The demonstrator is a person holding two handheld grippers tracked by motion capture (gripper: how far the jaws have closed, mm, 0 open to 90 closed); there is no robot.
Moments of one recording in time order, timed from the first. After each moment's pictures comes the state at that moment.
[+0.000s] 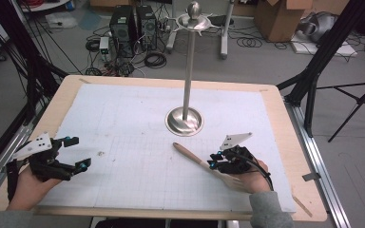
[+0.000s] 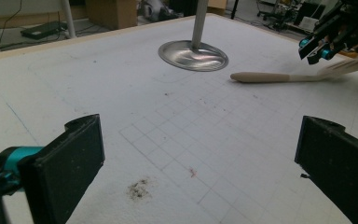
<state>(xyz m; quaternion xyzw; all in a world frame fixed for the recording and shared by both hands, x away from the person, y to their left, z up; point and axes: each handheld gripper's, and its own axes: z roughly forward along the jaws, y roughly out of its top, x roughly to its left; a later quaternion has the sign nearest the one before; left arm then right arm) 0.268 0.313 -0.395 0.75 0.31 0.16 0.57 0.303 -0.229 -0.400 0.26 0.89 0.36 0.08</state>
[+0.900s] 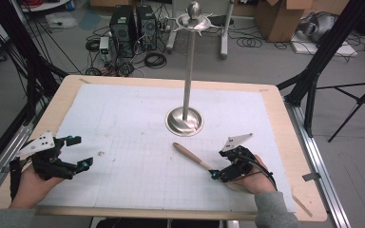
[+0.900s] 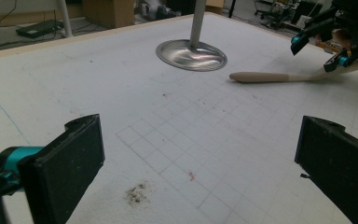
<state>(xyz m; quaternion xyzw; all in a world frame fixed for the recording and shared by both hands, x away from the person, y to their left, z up) 0.272 0.309 -0.396 0.75 0.30 0.15 0.57 0.306 -0.239 -0.410 0.27 0.90 0.34 0.06</state>
